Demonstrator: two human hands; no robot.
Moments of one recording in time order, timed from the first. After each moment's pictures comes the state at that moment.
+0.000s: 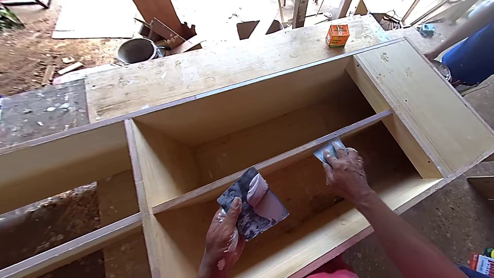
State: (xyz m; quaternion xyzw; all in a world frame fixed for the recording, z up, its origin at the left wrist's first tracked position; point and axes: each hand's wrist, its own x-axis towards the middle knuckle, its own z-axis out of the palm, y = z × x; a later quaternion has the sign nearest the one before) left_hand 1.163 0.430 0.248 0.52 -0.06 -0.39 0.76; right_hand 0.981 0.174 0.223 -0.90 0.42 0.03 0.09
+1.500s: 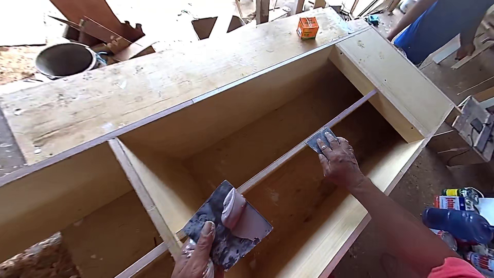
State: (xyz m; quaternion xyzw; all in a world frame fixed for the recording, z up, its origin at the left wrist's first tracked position) left_hand 1.280 0.522 0.249 0.53 -0.10 -0.42 0.73; right_hand 1.032 0.239 0.207 -0.89 0.45 -0.03 0.03
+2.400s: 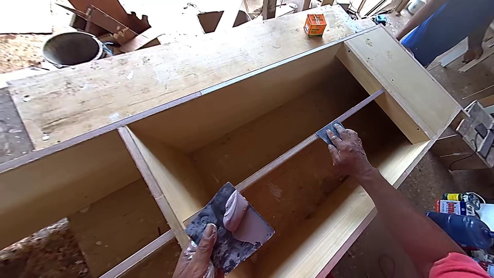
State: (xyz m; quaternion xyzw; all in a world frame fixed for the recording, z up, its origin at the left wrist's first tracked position) left_hand 1.283 0.545 0.244 0.51 -0.09 -0.43 0.74; right_hand 1.024 0.212 0.202 -0.90 0.44 -0.05 0.03
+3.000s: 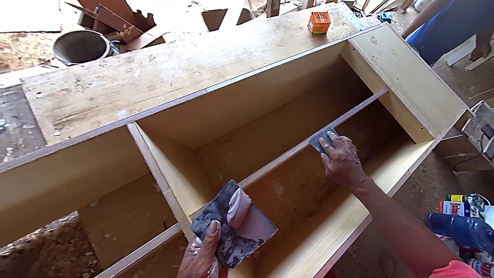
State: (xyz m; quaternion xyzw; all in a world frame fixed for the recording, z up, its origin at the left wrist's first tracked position) left_hand 1.281 0.550 0.246 0.51 -0.08 -0.43 0.74; right_hand 1.049 0.258 0.208 -0.90 0.44 -0.03 0.03
